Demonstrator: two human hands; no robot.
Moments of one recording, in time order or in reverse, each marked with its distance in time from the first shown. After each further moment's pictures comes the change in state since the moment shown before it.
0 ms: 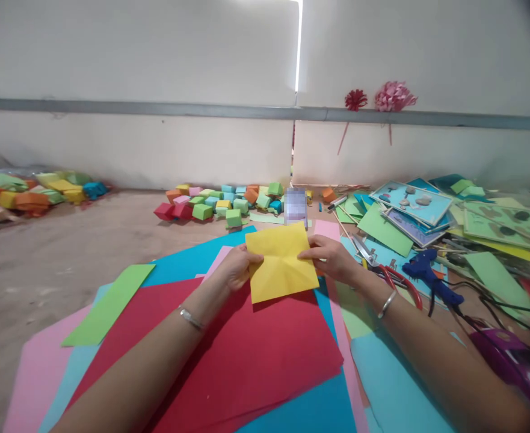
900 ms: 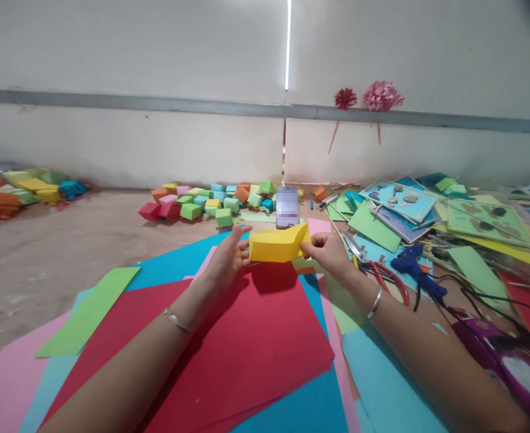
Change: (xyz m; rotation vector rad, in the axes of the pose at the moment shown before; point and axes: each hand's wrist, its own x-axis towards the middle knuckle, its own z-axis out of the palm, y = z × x) left_hand -0.006 0.010 0.000 0.030 -0.091 0.156; right_hand 0.000 -0.019 0.007 0.192 0.300 0.517
